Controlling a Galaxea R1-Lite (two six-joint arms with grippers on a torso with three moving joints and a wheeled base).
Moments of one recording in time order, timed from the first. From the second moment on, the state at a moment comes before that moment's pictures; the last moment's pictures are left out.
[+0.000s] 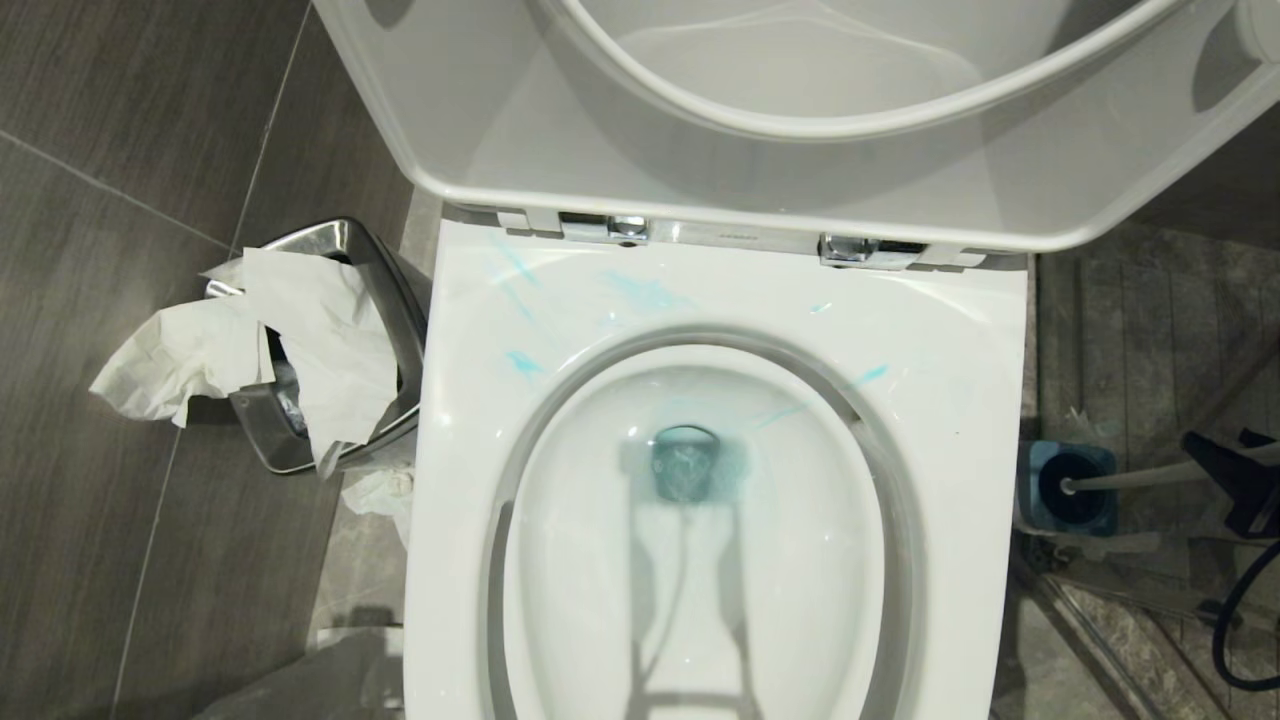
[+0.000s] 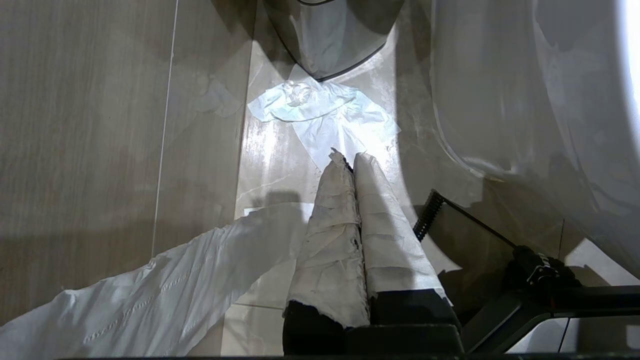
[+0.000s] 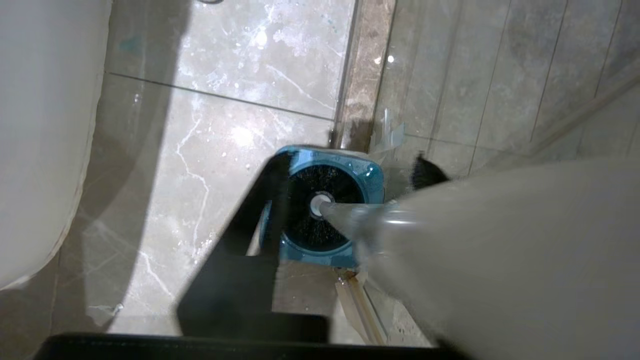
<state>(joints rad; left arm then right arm) 0.00 0.00 0.00 0.00 -0.01 0.01 -0.48 1.53 -0.29 -1.13 0.37 -0.12</state>
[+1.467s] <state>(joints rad) 0.00 0.00 0.00 0.00 -0.01 0.01 -0.48 1.34 -0.12 -1.29 0.38 -0.08</state>
